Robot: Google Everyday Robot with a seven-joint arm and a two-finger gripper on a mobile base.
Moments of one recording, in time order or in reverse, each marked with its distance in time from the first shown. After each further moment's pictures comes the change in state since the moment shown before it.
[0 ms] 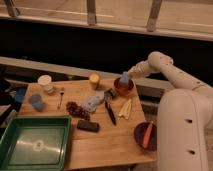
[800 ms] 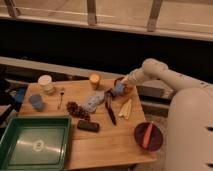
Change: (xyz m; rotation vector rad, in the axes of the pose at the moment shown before) arm 0.078 0.008 -0.014 0.027 0.069 0.003
